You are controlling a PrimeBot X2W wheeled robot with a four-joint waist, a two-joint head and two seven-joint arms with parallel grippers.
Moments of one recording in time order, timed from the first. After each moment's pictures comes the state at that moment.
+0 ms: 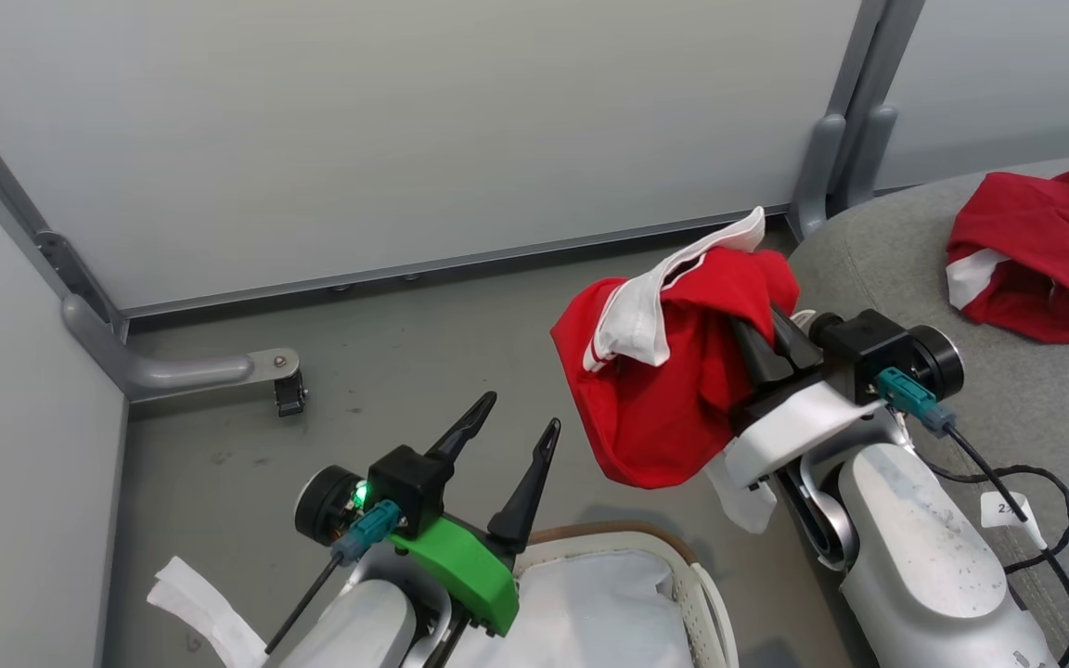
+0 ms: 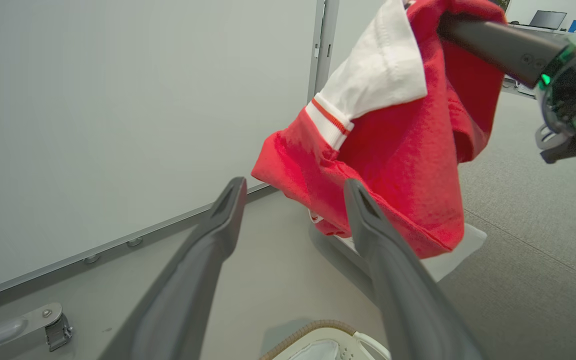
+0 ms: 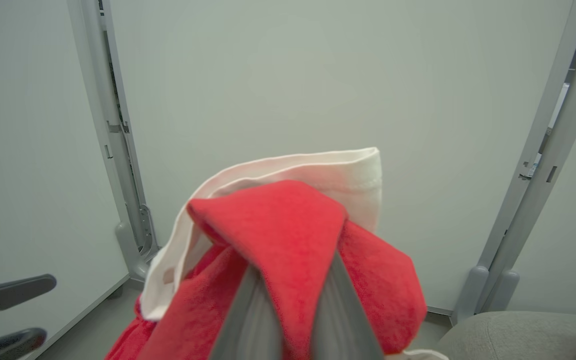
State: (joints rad) left arm -0.35 0.13 -0.68 0.43 -0.46 -0.11 -0.26; right arm -0.44 -0.05 0.25 0.36 0.14 0.13 -0.26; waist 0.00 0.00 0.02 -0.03
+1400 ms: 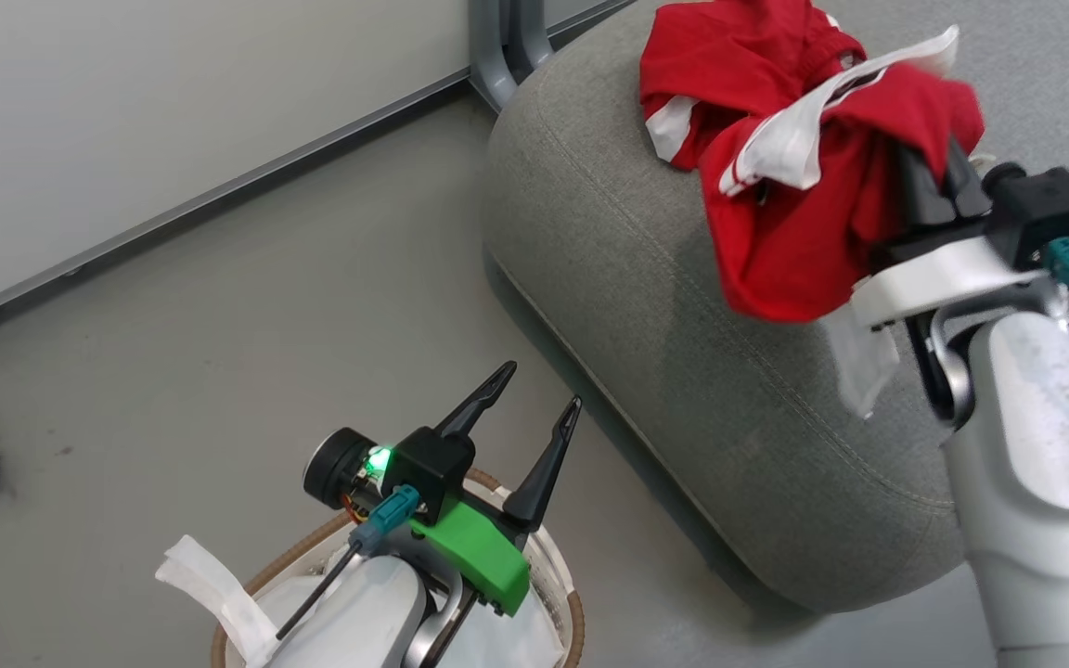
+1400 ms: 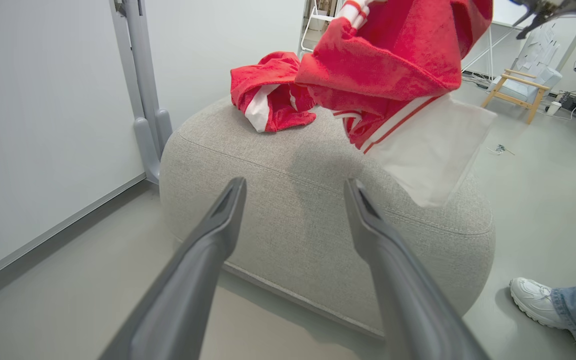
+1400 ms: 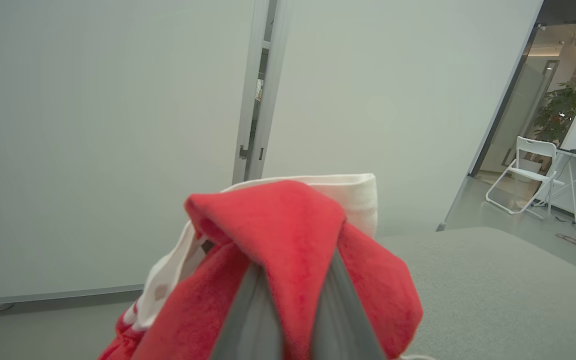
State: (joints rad) left arm -0.38 0.12 -0.68 0.39 -0.35 -0.13 -0.26; right arm -0.60 -0.06 -0.05 0.30 -0.03 0.13 -0.26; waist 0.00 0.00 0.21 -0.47
